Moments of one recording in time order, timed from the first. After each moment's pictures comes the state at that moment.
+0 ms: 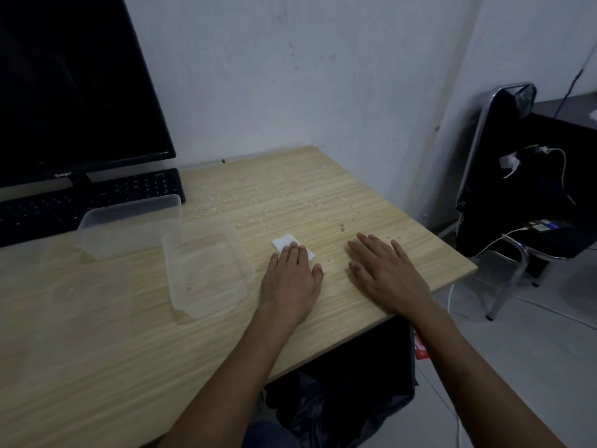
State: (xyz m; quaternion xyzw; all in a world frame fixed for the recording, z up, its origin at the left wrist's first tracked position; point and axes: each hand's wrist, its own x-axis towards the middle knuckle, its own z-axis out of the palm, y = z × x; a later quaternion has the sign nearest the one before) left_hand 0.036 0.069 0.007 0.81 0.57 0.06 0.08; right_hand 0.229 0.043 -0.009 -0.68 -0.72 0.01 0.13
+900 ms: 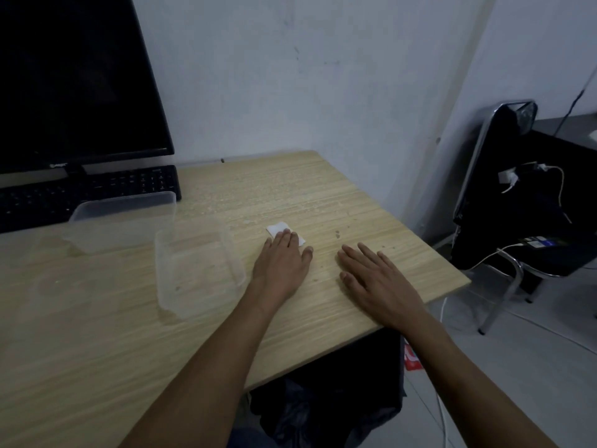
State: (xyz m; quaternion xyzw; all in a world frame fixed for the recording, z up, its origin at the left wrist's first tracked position) left_hand 0.044 0.116 0.006 0.80 0.58 0.08 0.11; right_hand 0.231 0.044 -0.008 -0.64 -0.76 0.03 0.13
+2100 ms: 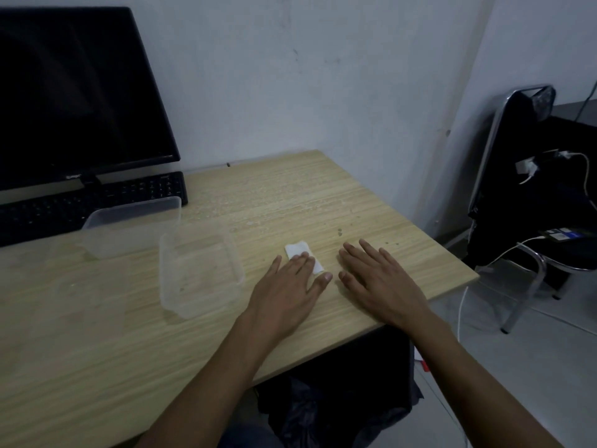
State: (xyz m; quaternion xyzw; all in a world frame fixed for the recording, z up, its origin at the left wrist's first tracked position) left_hand 0.035 0.062 0.002 0.85 0.52 0.05 0.10; right_hand 0.230 0.042 -0.007 -0.63 -0.76 0.02 0.13
